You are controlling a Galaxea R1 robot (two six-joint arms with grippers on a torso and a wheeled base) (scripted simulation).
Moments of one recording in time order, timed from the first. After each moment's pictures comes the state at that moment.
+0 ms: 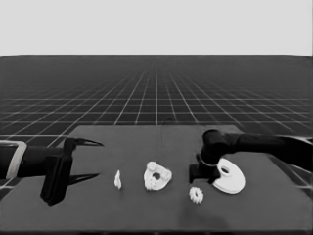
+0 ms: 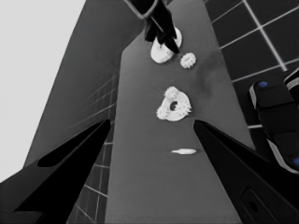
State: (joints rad) left arm -0.34 1.75 -0.42 0.31 0.68 0.35; right arm -0.01 2.45 -0.98 -0.20 -1.55 1.47
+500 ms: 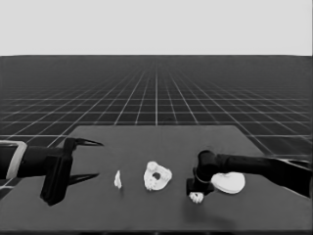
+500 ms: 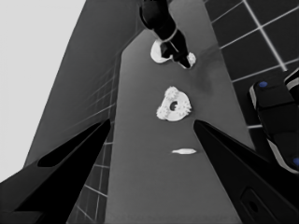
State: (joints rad) left arm -0.34 1.75 -0.42 0.31 0.68 0.35; right arm -0.25 2.48 -1.10 -0.44 -1.49 1.40
